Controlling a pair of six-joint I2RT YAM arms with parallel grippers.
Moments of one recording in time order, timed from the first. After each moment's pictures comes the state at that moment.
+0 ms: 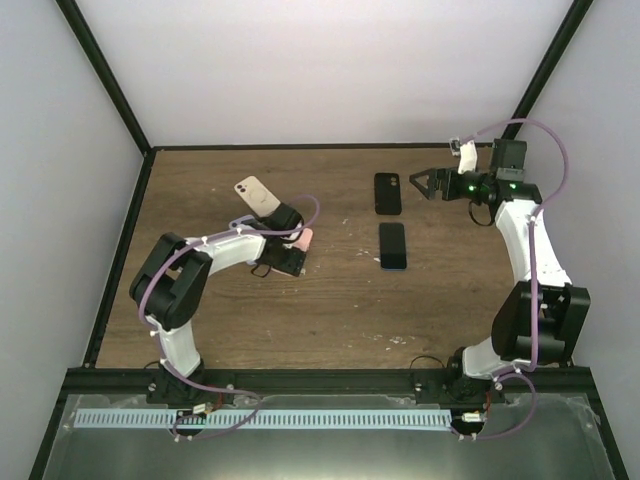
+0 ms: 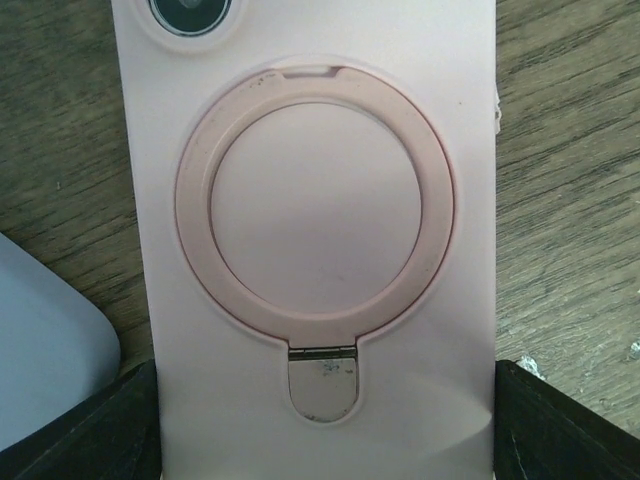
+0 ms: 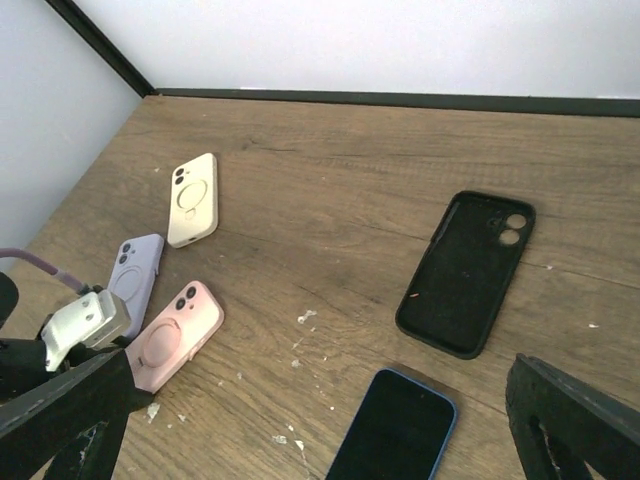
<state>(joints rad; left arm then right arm) -0.58 1.82 1.10 -0.52 -0.04 -0.20 -0.13 1.47 1.30 -0.52 -0.75 -0.08</state>
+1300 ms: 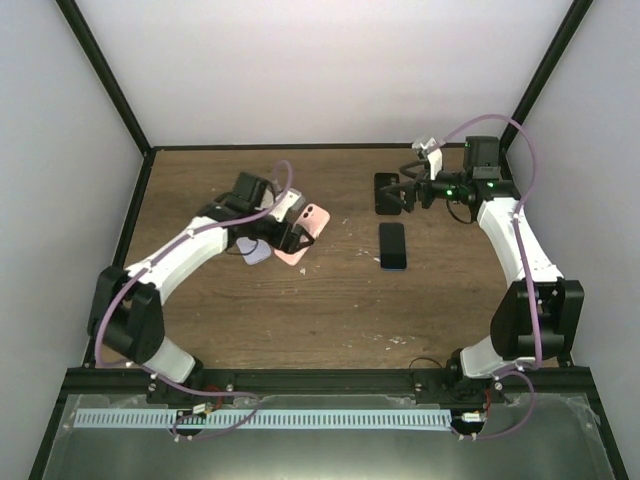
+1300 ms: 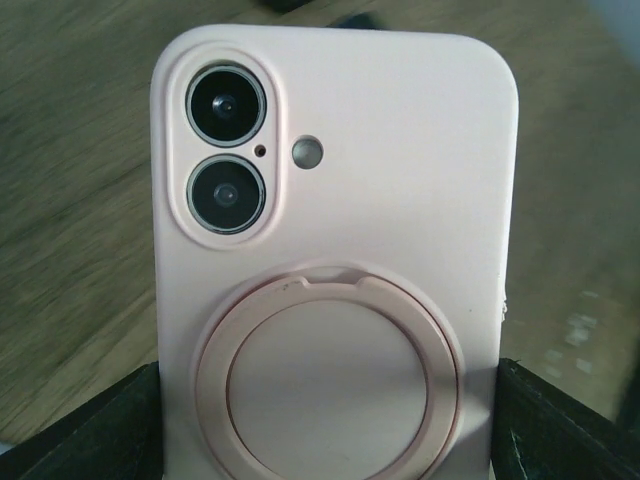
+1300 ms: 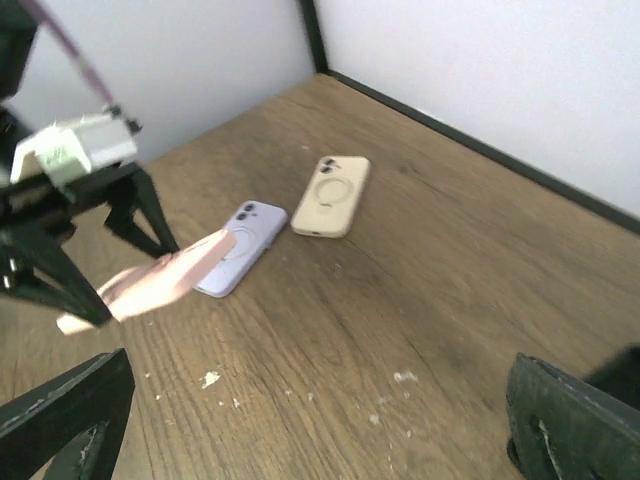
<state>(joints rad) -0.49 1.57 1.17 -0.53 0.42 0.00 0.01 1.49 1.30 -0.46 -0.94 -0.32</state>
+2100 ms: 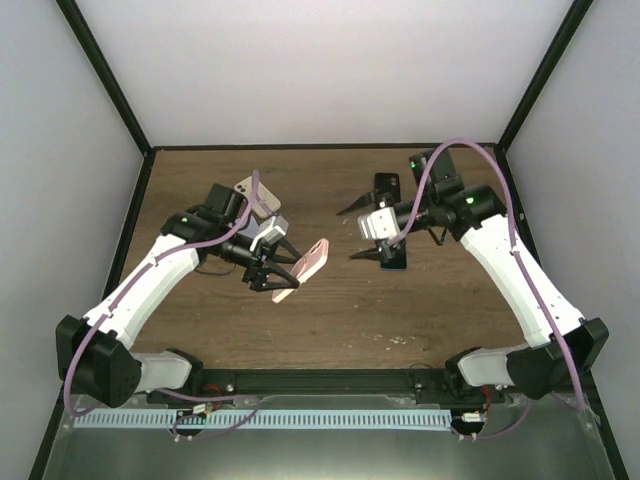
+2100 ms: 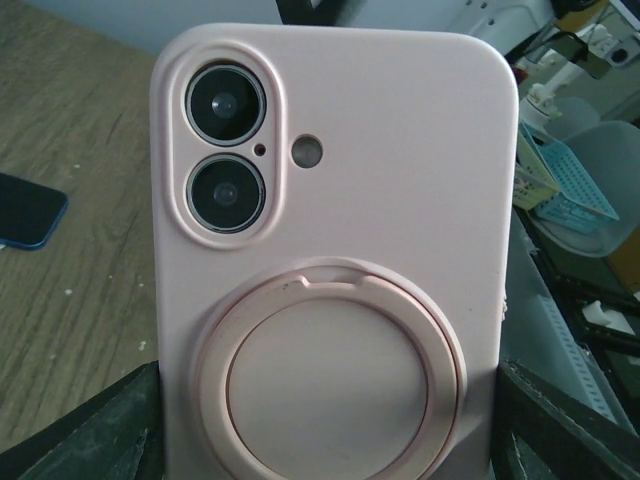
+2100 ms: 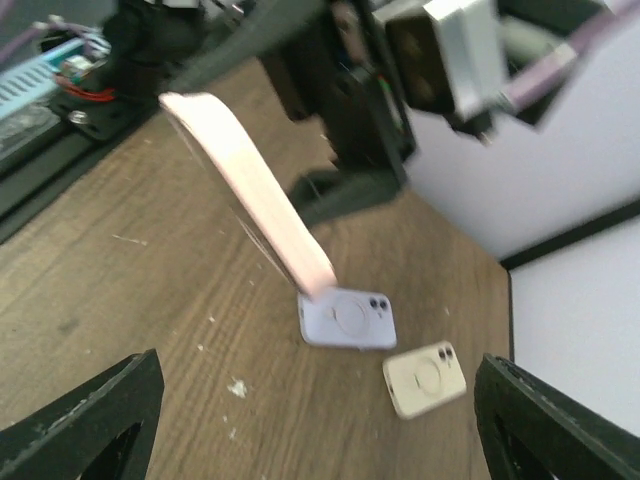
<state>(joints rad) -0.42 1.29 1.13 -0.93 1.20 0.57 0.39 1.33 1.47 -0.99 -0.99 -1.47</state>
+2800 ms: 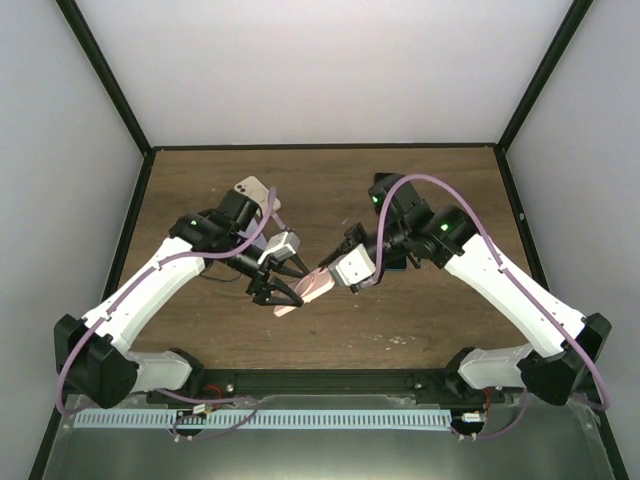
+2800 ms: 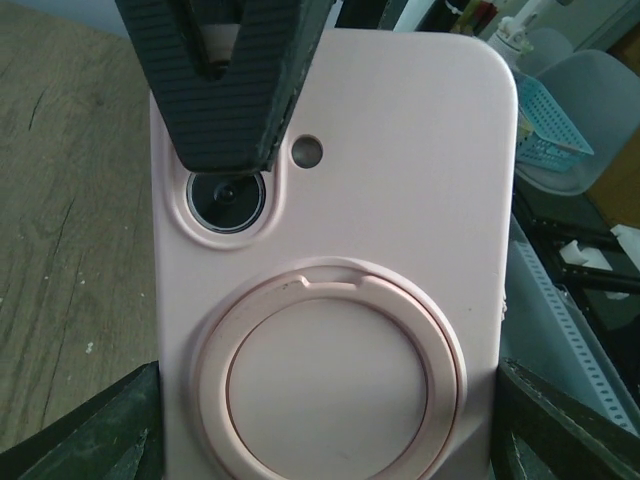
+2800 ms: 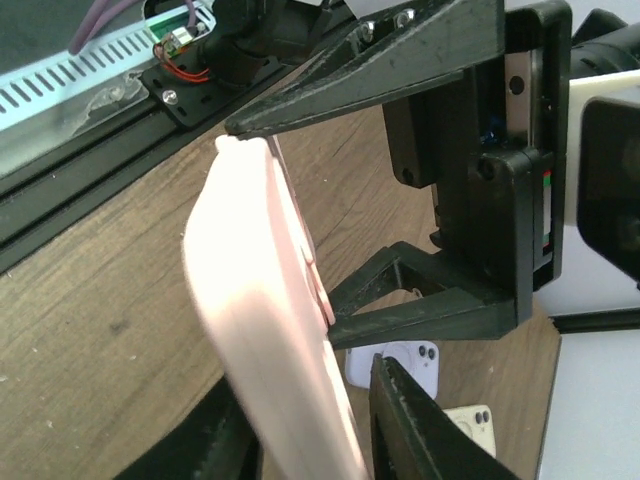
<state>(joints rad) -0.54 1.29 1.18 -1.07 1.16 0.70 0.74 1.28 1.41 -0.98 -0.73 -1.51</state>
